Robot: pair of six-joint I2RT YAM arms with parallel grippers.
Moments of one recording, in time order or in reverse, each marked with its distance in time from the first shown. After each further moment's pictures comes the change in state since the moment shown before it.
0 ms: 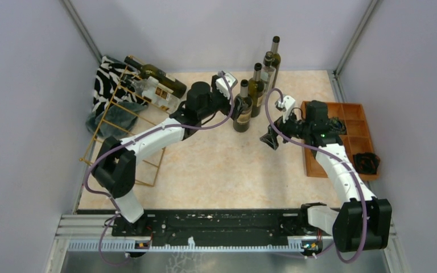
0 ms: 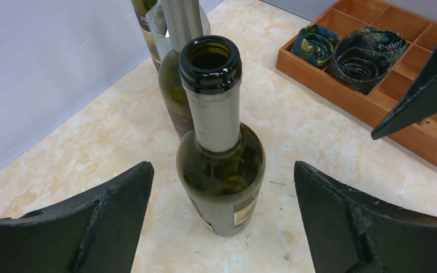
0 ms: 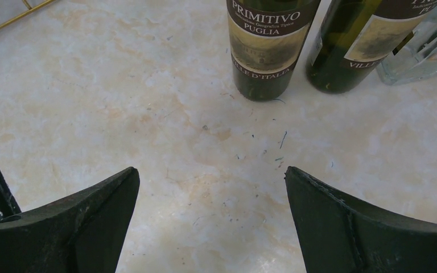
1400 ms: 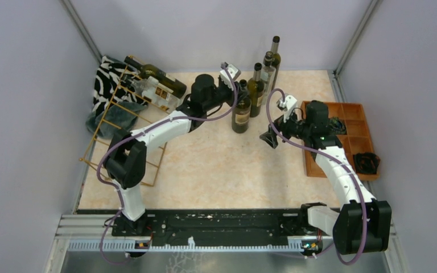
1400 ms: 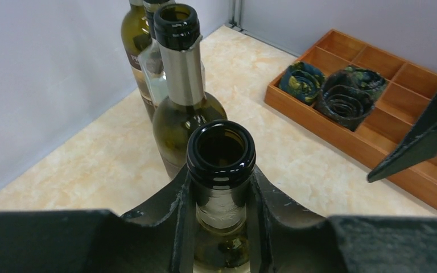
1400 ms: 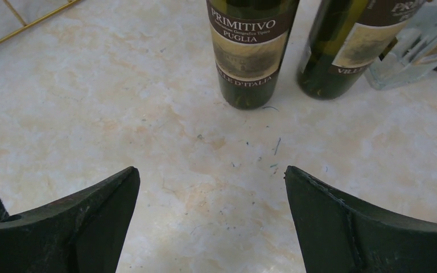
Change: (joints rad) left arm 0.018 0.163 0.160 0.095 0.074 -0.058; right arm 0.000 -0.018 -0.039 0.101 0.045 0.068
